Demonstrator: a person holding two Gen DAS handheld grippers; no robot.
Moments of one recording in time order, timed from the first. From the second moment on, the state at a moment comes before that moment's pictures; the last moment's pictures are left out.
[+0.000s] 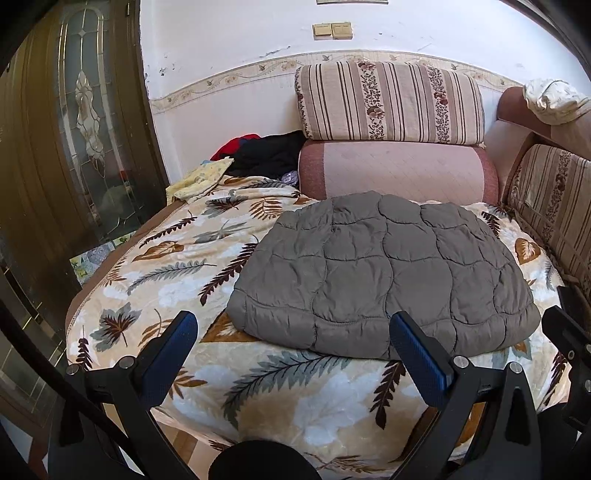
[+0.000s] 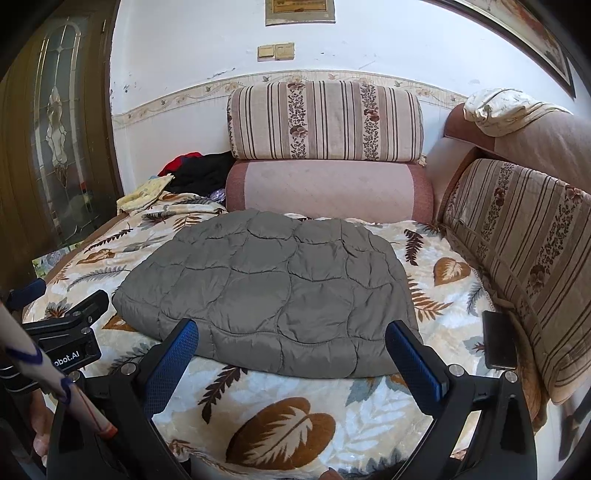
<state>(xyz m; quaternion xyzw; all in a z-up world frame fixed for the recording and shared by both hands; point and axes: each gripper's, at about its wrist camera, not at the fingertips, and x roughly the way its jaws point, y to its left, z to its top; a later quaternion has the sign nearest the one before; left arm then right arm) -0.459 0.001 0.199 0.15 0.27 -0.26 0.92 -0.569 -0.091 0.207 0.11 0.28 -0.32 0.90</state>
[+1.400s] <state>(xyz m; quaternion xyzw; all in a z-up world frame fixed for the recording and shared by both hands) -0.458 0.006 0.189 0.17 0.28 -0.26 0.91 -0.565 -0.093 0.190 0.11 0.29 -0.32 0.89</state>
